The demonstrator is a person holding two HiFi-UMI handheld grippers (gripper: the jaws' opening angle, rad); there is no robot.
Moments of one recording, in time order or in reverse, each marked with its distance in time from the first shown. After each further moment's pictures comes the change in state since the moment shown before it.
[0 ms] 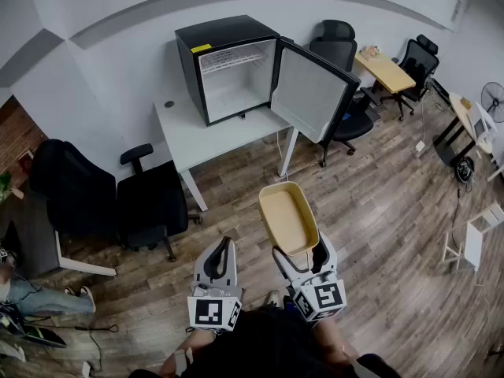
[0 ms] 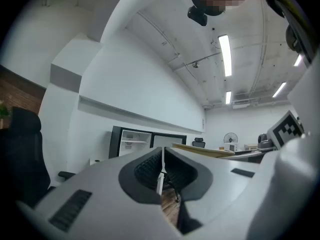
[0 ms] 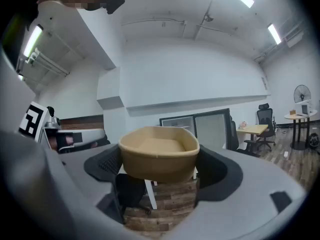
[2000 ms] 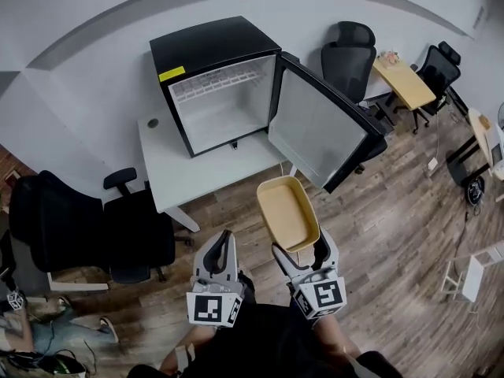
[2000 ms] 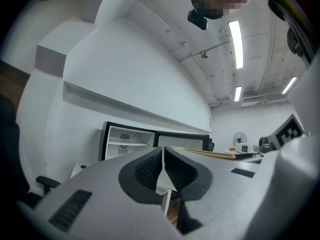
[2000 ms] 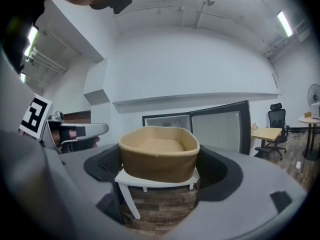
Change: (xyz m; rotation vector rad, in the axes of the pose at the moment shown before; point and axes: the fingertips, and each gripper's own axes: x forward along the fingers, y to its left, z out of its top) left arm 0.303 0.041 -0.029 -0.010 0.007 0.048; right arm 0.245 -0.185 0.031 -0.030 0.034 0.059
